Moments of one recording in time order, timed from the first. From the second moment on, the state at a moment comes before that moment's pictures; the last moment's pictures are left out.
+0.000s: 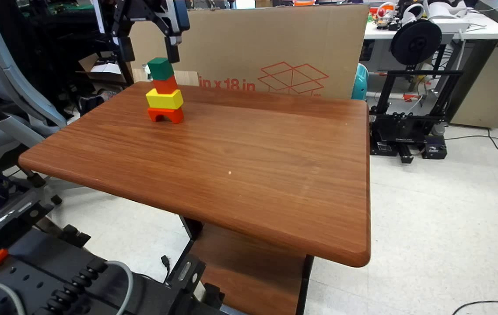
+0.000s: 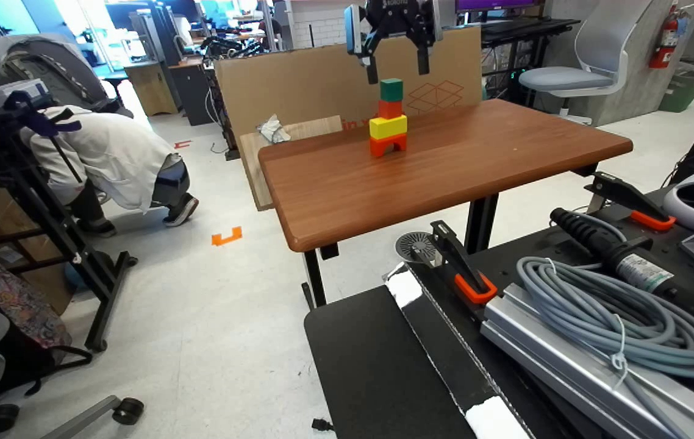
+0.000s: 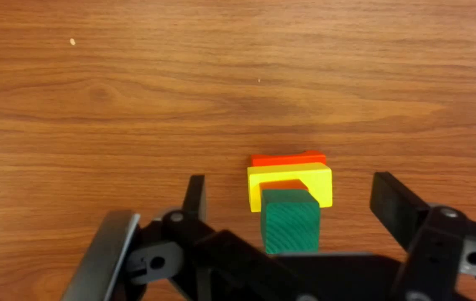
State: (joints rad) arm 0.10 0.49 0.04 -1.78 -0.04 2.06 0.08
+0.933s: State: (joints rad) arm 0.11 0.53 0.04 -1.74 -0.06 2.06 0.10
